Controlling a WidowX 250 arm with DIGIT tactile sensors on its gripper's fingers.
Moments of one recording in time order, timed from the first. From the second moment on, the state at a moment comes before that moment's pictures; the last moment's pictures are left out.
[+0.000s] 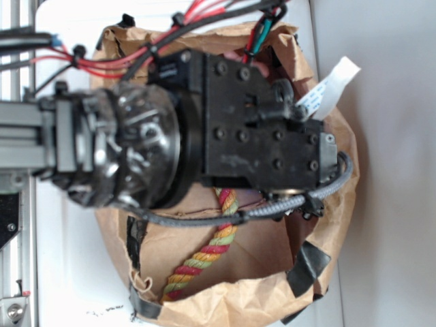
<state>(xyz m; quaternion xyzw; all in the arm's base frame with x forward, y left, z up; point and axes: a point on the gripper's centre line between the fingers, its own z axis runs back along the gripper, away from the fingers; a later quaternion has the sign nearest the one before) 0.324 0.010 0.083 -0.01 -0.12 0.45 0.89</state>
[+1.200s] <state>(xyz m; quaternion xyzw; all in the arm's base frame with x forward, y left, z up) 0.336 0.010 0.062 -0.04 -0.20 0.43 0.88</state>
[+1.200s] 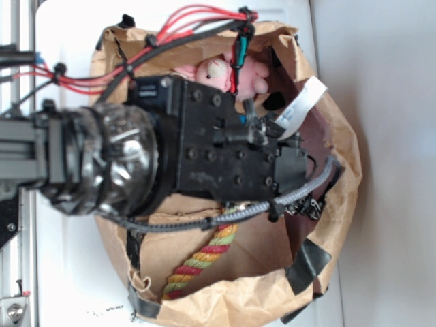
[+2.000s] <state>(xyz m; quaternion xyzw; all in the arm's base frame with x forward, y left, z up) 0.345 0.016 0.049 -0.02 -0.21 0.42 0.88</state>
